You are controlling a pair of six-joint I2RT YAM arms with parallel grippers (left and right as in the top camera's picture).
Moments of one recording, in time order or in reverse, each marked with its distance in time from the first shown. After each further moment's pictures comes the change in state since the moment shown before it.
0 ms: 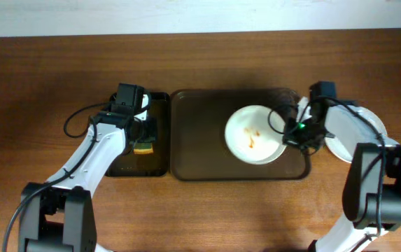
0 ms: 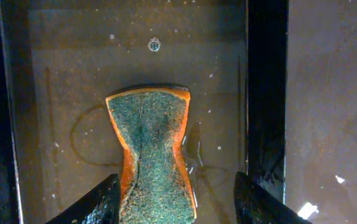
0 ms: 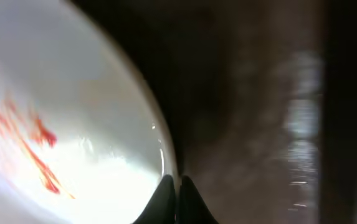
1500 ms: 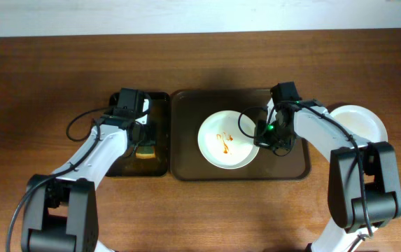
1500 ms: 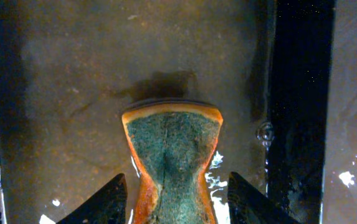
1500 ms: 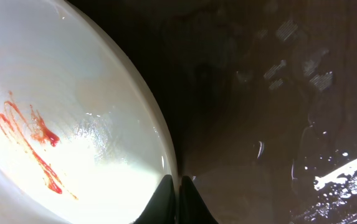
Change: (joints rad) left arm 0.005 0.039 -0.043 0.057 -0.012 0.000; right arm 0.217 0.000 -0.003 0.052 0.000 0.158
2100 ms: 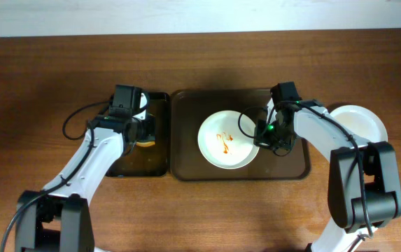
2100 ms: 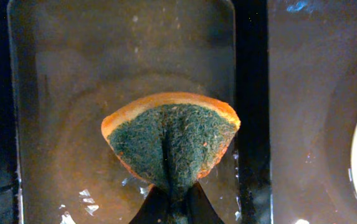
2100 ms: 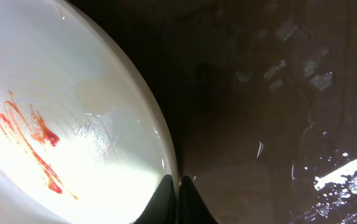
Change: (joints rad) left arm 0.000 -0.082 0.011 -0.002 0.027 0.000; right arm 0.000 0.000 0.000 0.000 0.000 -0.001
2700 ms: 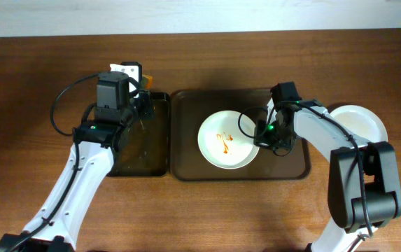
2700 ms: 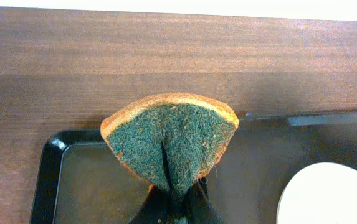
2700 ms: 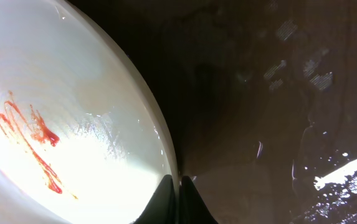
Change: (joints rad) left arm 0.000 -0.182 0.003 0.268 0.000 0.000; right arm 0.000 0.000 0.000 0.000 0.000 0.001
